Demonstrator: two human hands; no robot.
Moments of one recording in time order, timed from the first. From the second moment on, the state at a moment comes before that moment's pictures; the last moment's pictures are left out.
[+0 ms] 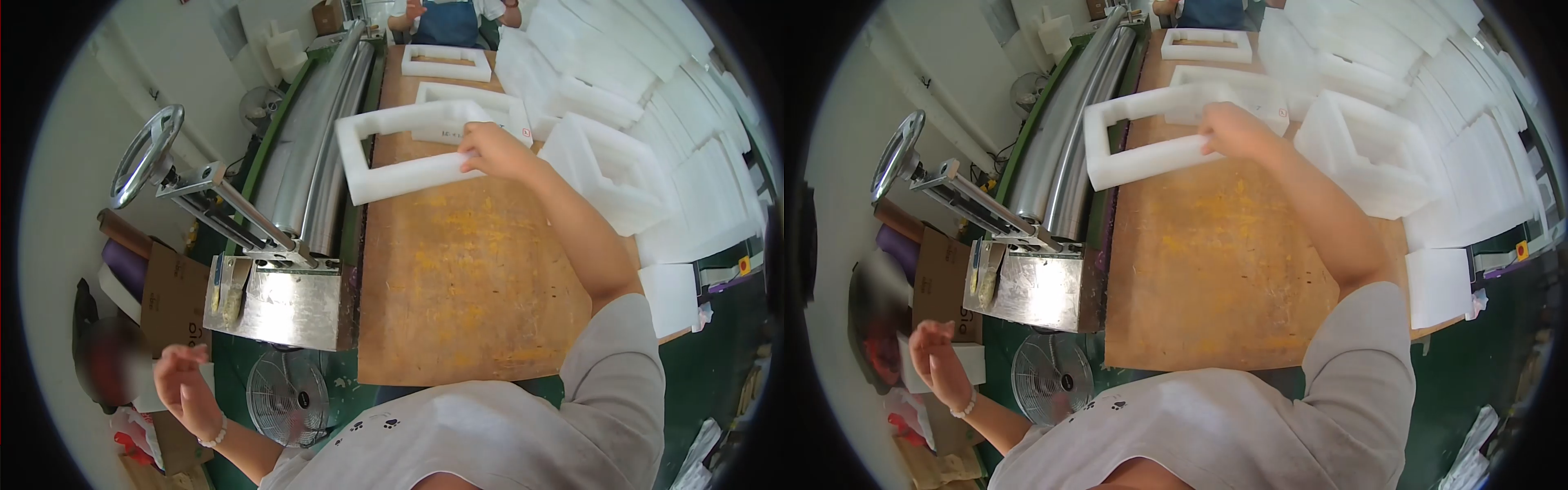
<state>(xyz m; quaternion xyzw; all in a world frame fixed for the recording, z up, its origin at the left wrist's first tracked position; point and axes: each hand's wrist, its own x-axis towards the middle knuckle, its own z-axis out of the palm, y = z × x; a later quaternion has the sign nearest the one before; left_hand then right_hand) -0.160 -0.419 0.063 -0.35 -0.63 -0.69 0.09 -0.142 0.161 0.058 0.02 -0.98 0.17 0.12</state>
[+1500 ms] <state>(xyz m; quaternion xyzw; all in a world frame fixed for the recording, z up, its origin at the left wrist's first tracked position) 0.017 -0.107 -0.046 -0.57 -0.44 -0.41 -0.56 0.363 0.175 -0.005 -0.44 -0.73 -0.29 0.44</state>
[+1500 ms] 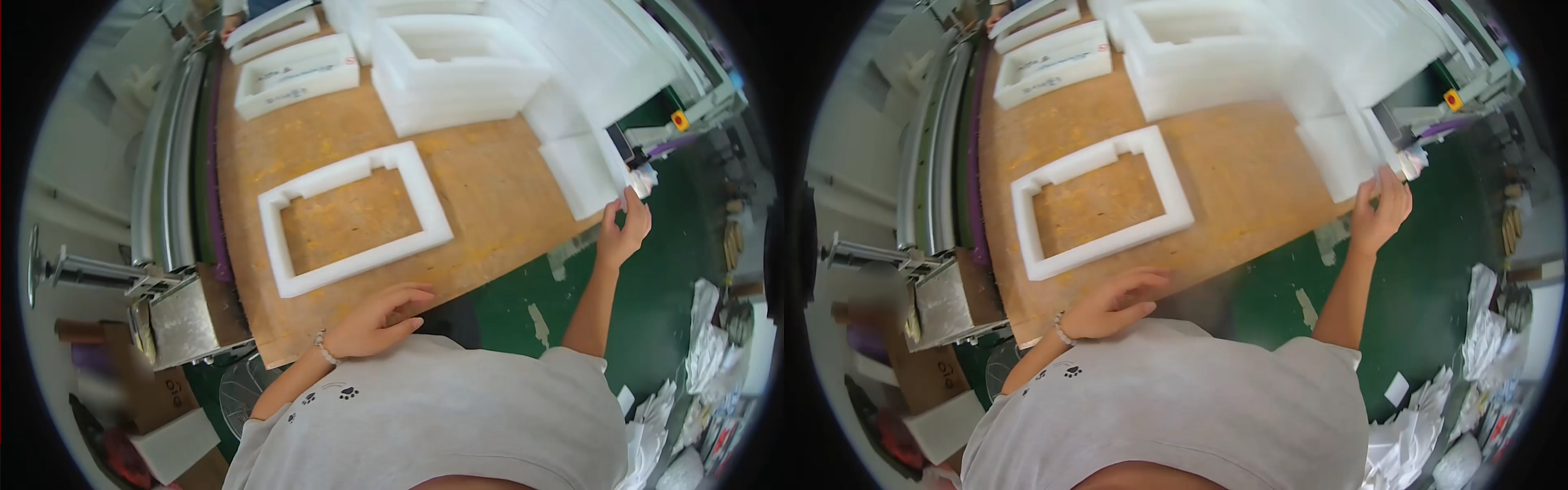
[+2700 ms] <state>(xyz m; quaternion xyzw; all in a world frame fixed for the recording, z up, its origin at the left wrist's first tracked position) -0.082 -0.175 -0.052 -0.16 -0.73 -0.61 -0.25 0.180 0.086 -0.030 -0.45 -0.65 0.54 0.29</state>
